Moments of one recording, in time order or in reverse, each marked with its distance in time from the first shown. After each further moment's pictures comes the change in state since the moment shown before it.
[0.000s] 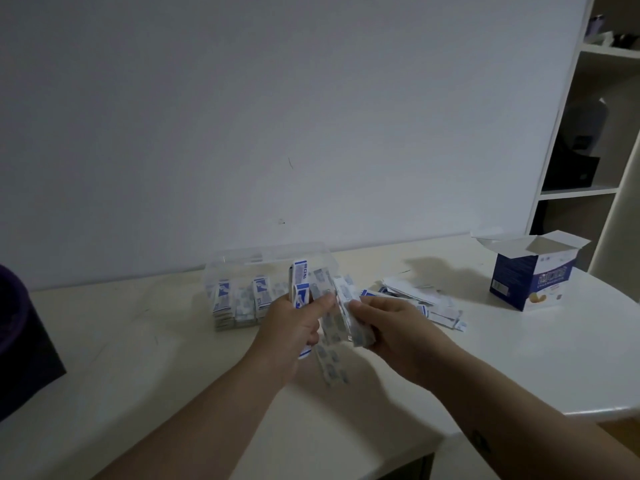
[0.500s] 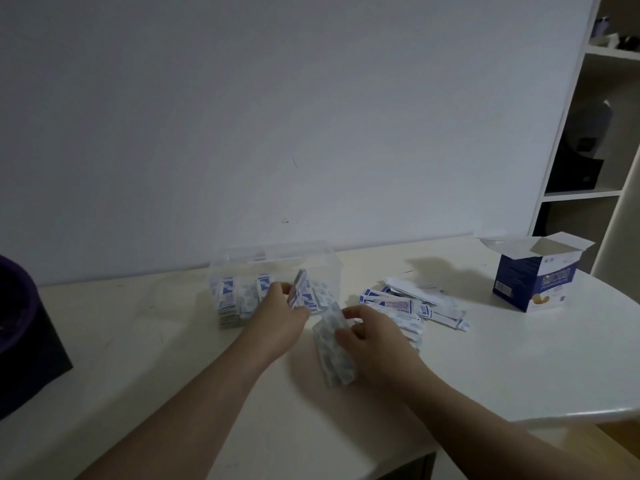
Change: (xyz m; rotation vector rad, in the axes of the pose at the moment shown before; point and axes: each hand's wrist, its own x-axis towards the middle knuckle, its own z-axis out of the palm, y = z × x) left_hand 0.019 0.002 -0.027 0.738 0.106 -0.008; right_hand -0.002 0.019 0.022 -0.821 0.190 -0.133
